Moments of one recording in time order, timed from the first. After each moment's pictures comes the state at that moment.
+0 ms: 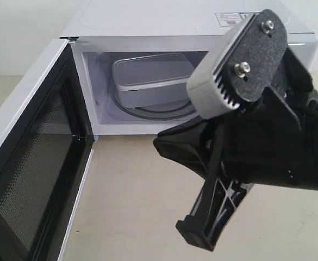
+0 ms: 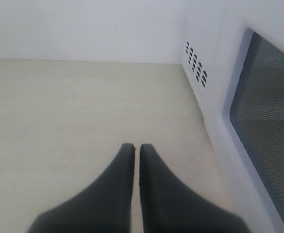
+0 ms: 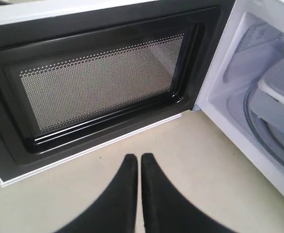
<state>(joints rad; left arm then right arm) -0.02 0.04 0.00 -0.07 0.29 0.05 0.92 1.03 -0.66 0.50 0.19 -0.66</state>
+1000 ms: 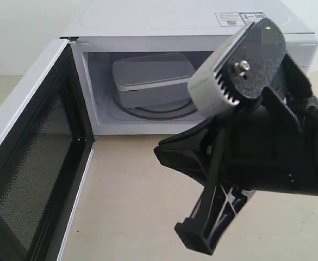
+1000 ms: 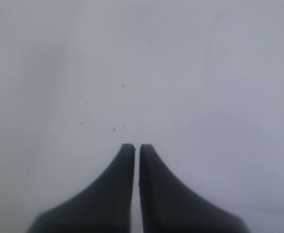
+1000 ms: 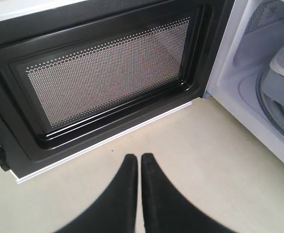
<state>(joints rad) -0.02 0.04 -0.05 -0.06 -0.42 -0.12 0.92 1.03 -0.66 0.49 0.23 -0.58</state>
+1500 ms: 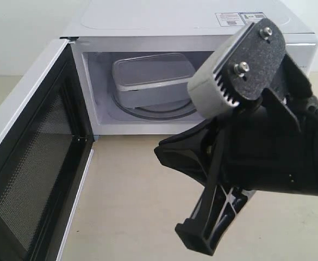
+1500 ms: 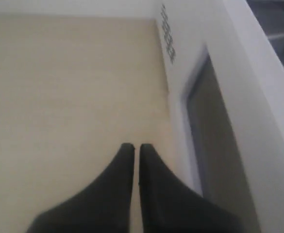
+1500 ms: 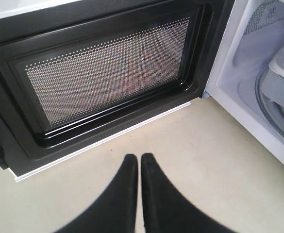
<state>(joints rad) -0.02 0.52 -0.63 -0.20 0.82 0.14 0.92 1.03 -0.66 0.49 0.23 -0.58</state>
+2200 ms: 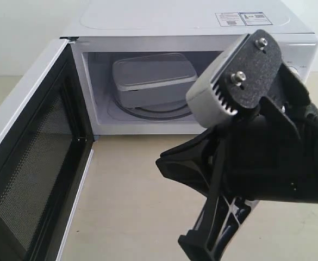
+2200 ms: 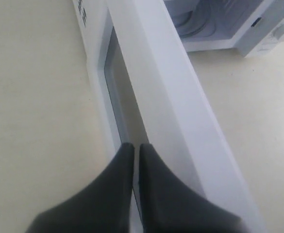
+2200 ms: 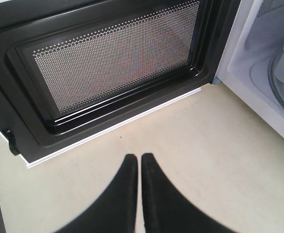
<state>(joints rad) -0.02 0.64 -0.69 -0.50 0.96 0.34 0.92 1.03 -0.66 0.49 0.28 -0.56</state>
